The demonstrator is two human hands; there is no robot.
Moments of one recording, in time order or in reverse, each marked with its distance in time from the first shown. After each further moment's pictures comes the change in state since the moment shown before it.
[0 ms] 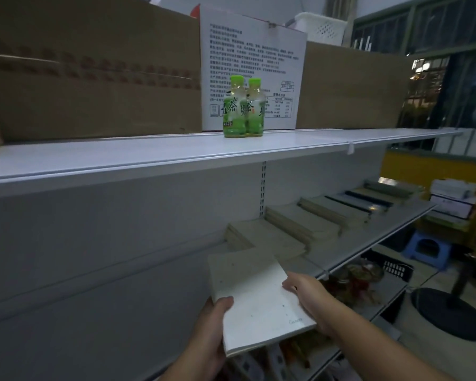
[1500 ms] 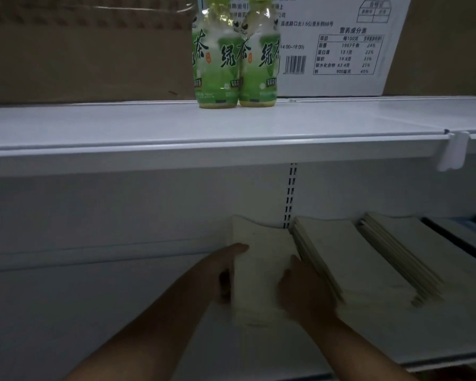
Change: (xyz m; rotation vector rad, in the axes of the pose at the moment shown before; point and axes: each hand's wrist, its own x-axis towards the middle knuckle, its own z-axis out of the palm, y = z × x) left_hand 0.241 0.024 0.103 0.123 0.358 -0.291; right_hand 0.246 -0.036 -0.045 -0.955 0.023 -0.517
